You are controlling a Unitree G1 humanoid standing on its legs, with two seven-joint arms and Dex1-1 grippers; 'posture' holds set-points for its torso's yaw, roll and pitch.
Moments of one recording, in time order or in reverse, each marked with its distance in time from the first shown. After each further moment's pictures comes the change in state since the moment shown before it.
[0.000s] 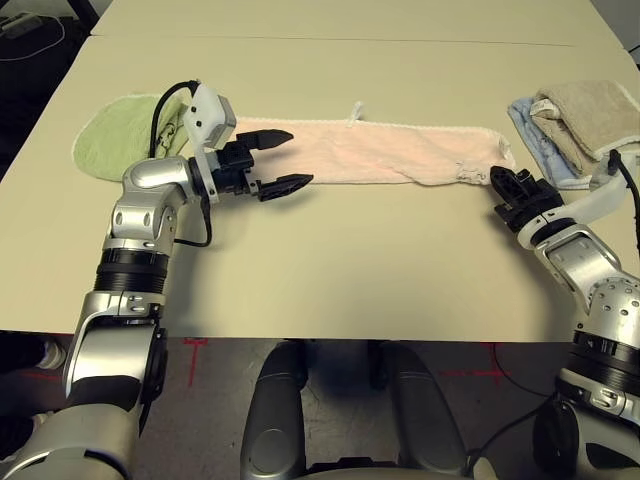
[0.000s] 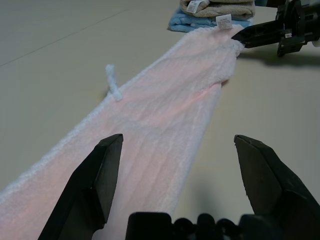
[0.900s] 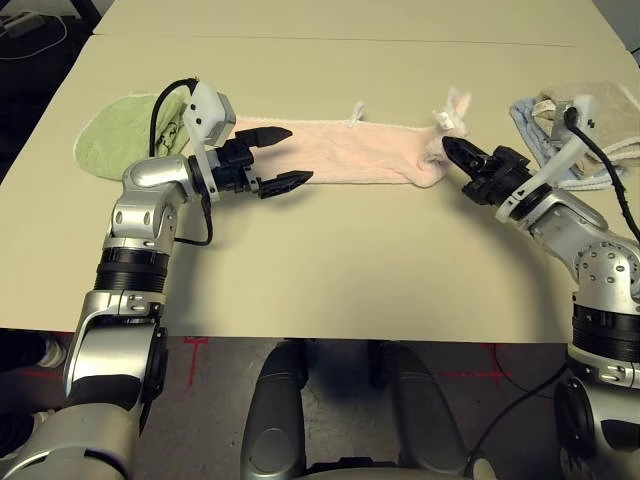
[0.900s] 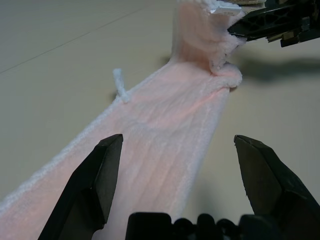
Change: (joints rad) left arm -0.004 -0.001 0.001 0.000 0.001 -0.003 0.037; right arm -0.139 -0.127 0.293 -0.048 -0.163 0.018 0.294
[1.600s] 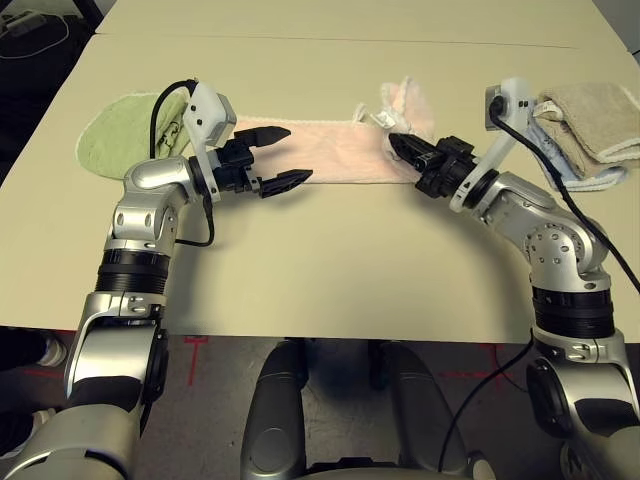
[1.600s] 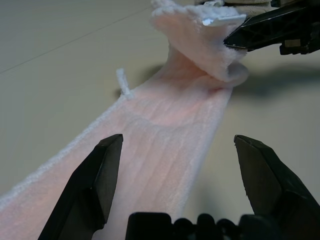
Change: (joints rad) left arm 0.013 -0.002 0.000 -0.006 0.000 -0.002 0.015; right arm -0.094 0.018 0.155 -0.011 -0.145 0.017 0.127
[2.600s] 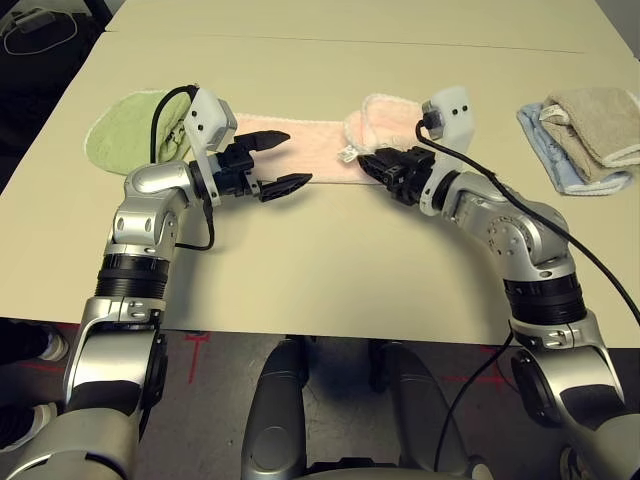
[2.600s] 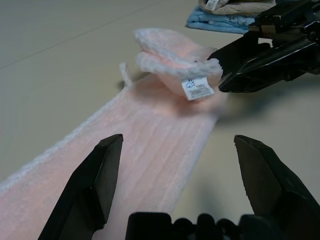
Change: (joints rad) left arm 0.019 0.001 0.000 -0.020 0.001 0.006 0.010; right arm -0.081 0.052 0.108 0.077 -0.233 0.052 0.039
